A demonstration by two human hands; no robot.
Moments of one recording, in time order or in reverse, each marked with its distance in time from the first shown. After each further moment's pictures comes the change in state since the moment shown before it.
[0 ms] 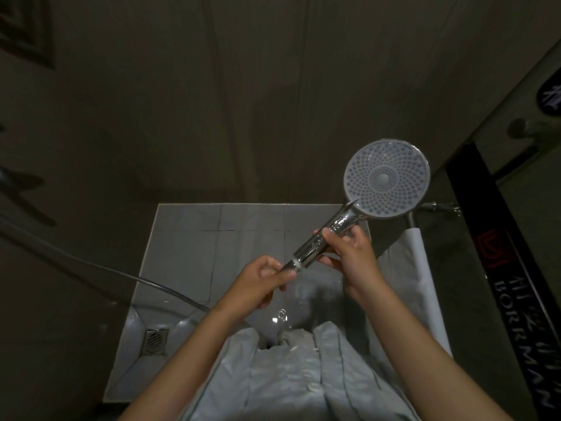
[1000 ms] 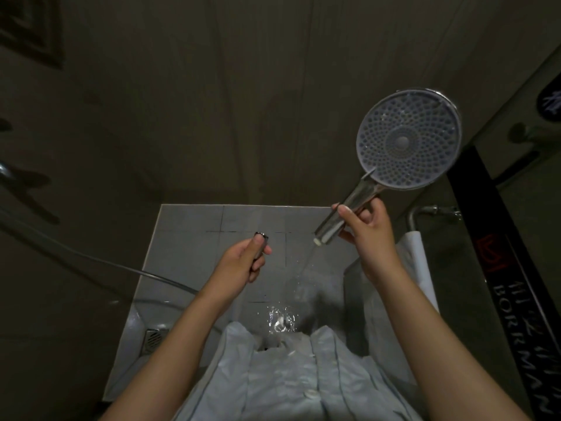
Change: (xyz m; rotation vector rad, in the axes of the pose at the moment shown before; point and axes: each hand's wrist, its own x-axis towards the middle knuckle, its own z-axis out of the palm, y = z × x) left_hand -0.002 0.027 -0.017 0.001 0.135 0.107; right_hand 0.010 -0.038 -0.001 -0.118 0.045 -0.240
